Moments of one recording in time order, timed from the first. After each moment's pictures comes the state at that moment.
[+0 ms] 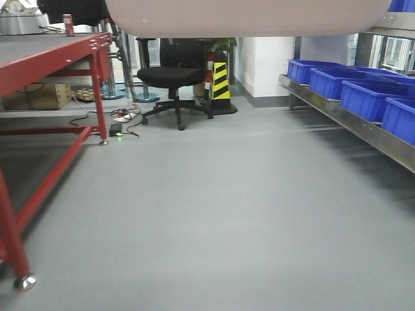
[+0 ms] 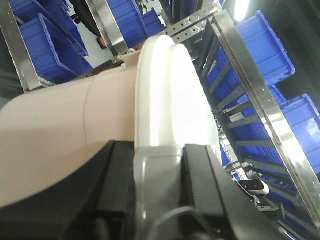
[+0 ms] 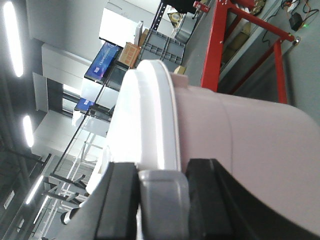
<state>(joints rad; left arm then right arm) -0.08 1.57 -1.34 -1.77 0.97 0.75 -0.26 1.29 -1.02 1.78 0.88 -0.66</state>
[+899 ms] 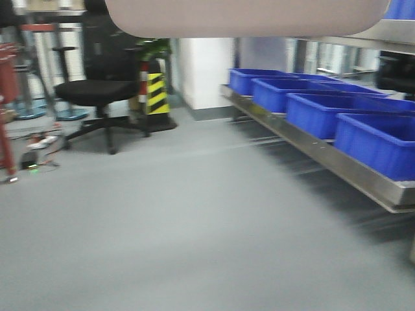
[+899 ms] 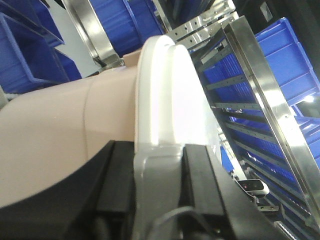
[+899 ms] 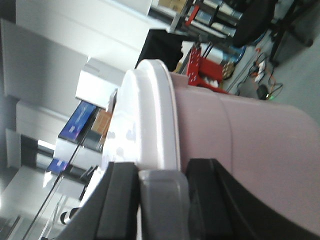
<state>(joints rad) -0.08 1.57 -1.34 -1.77 0.97 0.75 -0.26 1.29 -1.02 1.78 0.88 -0.66</state>
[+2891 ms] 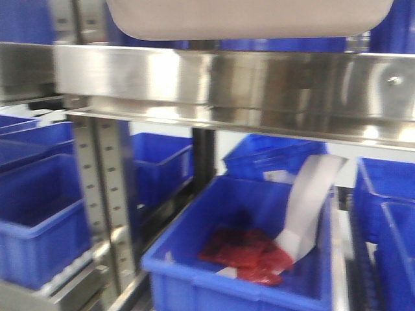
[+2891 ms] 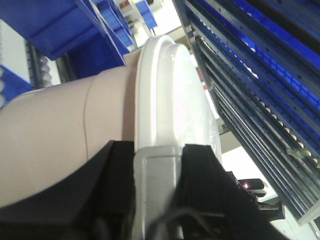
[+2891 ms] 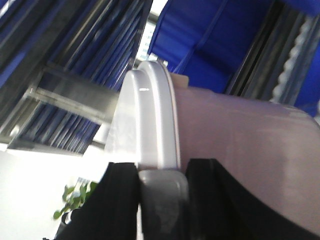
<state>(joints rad) -0.08 1.58 -1.34 -1.76 0.97 0.75 -0.26 1.29 -1.02 1.79 0.88 -0.66</state>
